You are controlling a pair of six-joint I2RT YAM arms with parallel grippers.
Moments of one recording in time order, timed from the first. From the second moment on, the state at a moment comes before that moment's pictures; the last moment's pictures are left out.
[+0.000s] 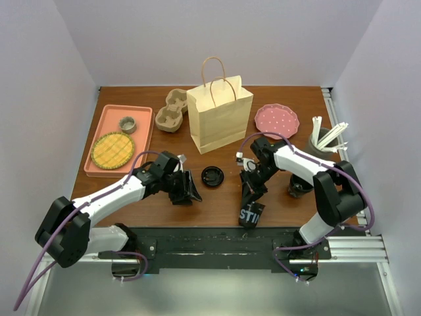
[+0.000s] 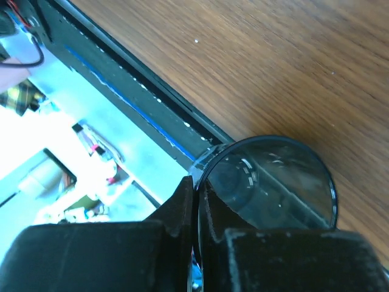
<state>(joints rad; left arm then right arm) -0.63 1.23 0.66 -0.43 0.39 -0.90 0.47 1.61 0.97 -0.95 -0.70 0.16</state>
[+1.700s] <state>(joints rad) -0.82 1.11 0.71 -0.10 0.09 0.29 0.93 1.36 1.24 -0.83 0.47 0.64</state>
